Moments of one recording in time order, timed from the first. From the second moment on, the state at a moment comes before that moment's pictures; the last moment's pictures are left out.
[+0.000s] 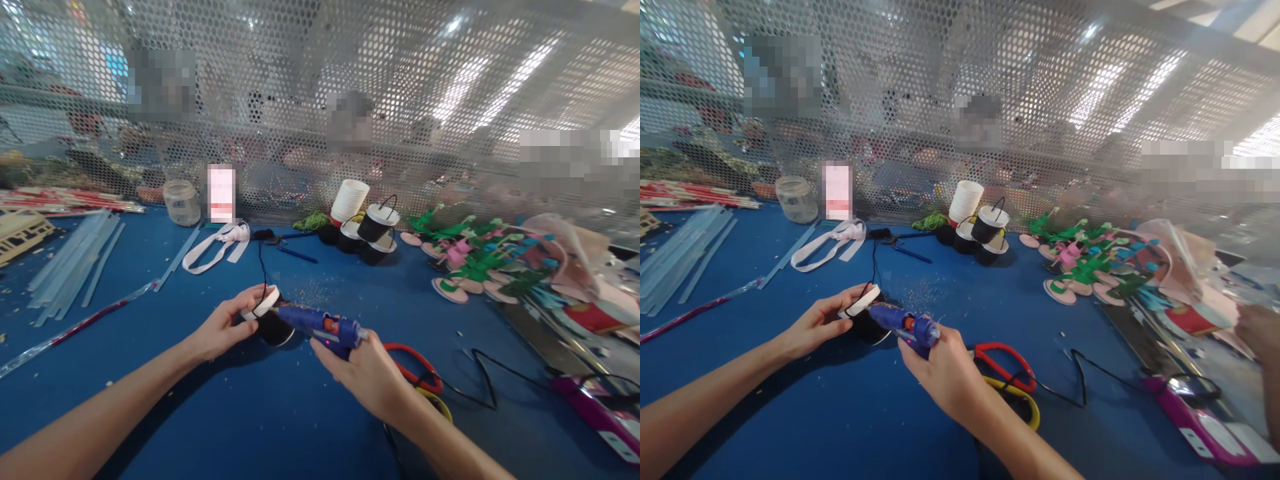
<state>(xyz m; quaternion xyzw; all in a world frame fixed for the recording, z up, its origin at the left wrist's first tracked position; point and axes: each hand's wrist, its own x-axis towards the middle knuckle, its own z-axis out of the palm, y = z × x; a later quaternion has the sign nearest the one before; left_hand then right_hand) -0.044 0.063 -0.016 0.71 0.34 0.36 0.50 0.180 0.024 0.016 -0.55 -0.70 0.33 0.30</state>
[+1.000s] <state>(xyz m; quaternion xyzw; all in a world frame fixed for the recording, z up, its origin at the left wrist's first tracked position) -0.045 0.062 -0.015 0.70 0.35 0.36 0.51 0.186 0.036 0.020 -0.59 -0.66 0.40 0.24</state>
